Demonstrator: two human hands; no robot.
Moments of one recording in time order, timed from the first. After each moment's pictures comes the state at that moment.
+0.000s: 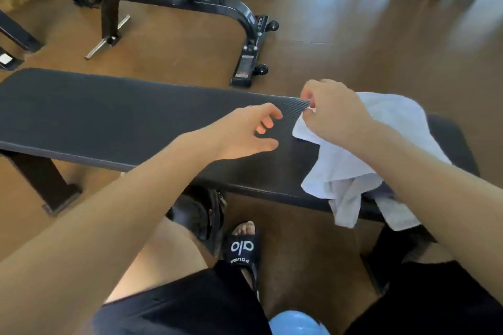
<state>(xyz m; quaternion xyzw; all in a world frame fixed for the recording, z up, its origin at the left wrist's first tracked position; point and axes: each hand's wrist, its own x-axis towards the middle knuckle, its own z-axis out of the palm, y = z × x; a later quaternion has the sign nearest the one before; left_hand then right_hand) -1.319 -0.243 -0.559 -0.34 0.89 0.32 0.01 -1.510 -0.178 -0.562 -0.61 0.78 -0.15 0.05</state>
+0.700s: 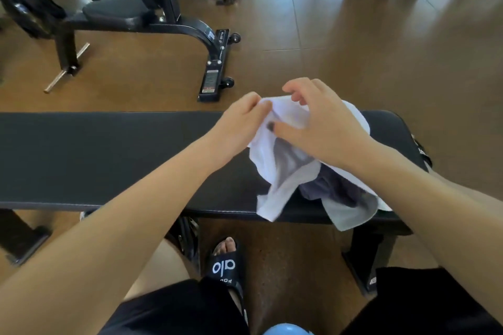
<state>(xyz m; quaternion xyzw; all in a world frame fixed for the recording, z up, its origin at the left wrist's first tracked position) -1.417 -0.224 -0.550 -0.36 0.76 0.51 -0.19 -1.558 -0.118 -0.551 -0.59 0.73 -0.33 0.05</state>
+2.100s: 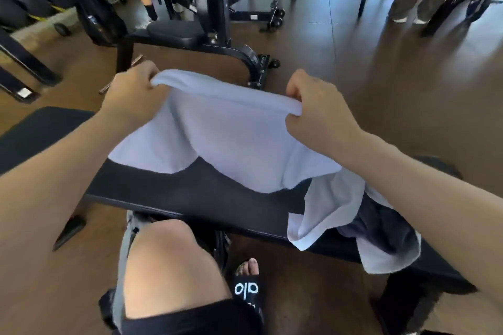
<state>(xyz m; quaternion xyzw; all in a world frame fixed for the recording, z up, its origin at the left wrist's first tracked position) -1.229 -0.352 -0.472 -0.55 0.79 0.08 -0.26 -1.500 -0.209 -0.498 -0.65 0.69 -0.32 0.01</state>
